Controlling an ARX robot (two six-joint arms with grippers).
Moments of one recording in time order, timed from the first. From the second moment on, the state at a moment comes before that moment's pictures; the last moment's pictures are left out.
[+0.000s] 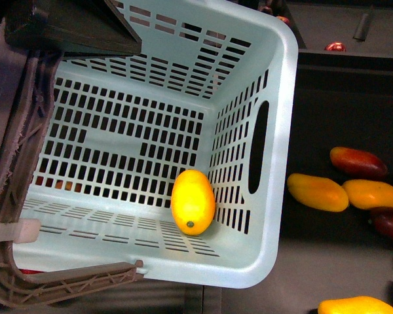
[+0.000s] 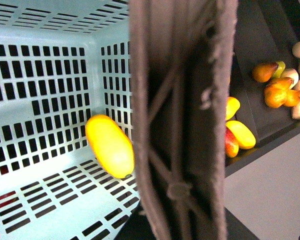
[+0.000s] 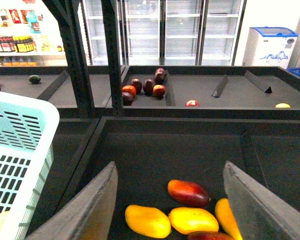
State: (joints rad) left arm -0.37 1.31 0.82 -0.14 0.32 -0.23; right arm 0.00 0.00 0.01 0.00 0.00 0.00
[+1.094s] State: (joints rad) left arm -0.37 1.30 0.83 -0.14 0.33 -0.23; right arm 0.00 0.01 0.01 0.00 0.00 0.00
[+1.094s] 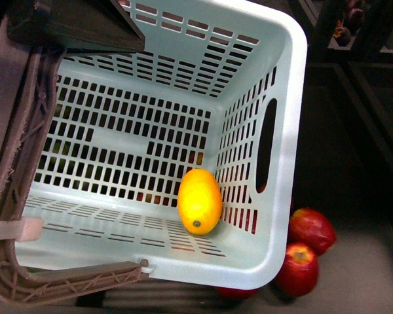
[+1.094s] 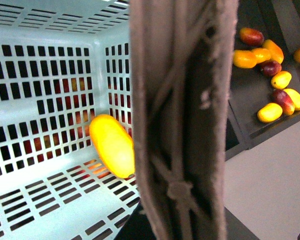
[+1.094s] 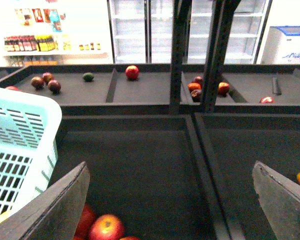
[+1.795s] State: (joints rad) left arm -0.37 1.30 0.83 -0.14 0.32 -0.23; right arm 0.00 0.01 0.01 0.00 0.00 0.00
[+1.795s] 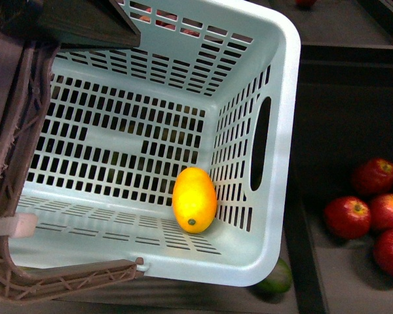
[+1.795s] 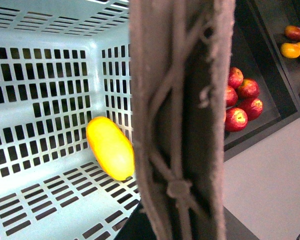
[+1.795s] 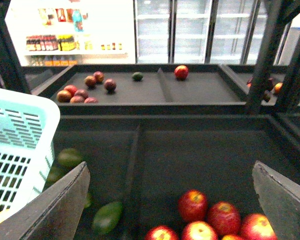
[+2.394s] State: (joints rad) left arm -0.35 1.30 0.83 -0.14 0.30 -0.23; right arm 0.00 0.00 0.01 0.00 -0.01 0.00
